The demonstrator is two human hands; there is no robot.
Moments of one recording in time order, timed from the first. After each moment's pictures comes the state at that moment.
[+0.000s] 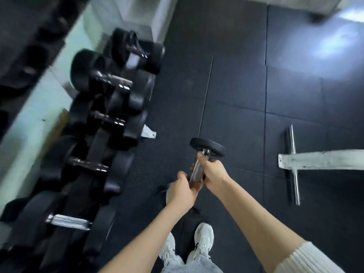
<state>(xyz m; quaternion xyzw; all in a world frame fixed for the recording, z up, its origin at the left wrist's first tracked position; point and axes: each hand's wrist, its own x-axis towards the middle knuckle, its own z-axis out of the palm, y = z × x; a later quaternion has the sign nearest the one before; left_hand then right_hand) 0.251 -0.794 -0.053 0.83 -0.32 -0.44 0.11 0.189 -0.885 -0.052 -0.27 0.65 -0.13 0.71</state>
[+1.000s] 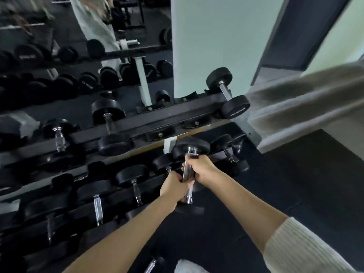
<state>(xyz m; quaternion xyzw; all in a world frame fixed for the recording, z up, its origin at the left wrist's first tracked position) 0.408 -0.942 0.169 0.83 0.13 -0.23 0.49 0.452 -1.040 0.187 -0.62 0.31 0.17 0.70</state>
